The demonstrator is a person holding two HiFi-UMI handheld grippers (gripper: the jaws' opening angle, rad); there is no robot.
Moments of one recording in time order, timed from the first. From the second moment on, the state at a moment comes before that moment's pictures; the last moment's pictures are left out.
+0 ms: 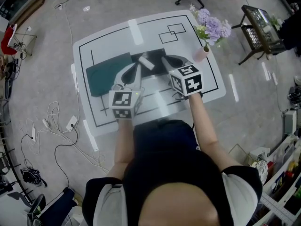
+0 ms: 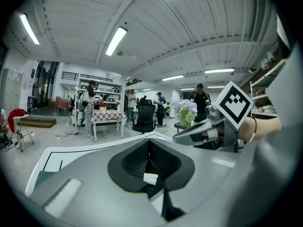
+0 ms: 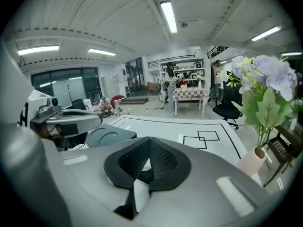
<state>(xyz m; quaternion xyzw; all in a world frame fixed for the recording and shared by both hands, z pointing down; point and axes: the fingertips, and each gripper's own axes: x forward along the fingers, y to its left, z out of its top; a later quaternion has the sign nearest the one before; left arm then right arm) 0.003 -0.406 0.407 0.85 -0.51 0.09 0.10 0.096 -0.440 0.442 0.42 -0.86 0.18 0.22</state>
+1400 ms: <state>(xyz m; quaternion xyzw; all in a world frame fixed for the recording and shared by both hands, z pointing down) 0.023 -0.387 0.402 0.86 -0.49 0.07 0.10 0.128 -0.390 0.390 0.49 -0.86 0.13 0.05</state>
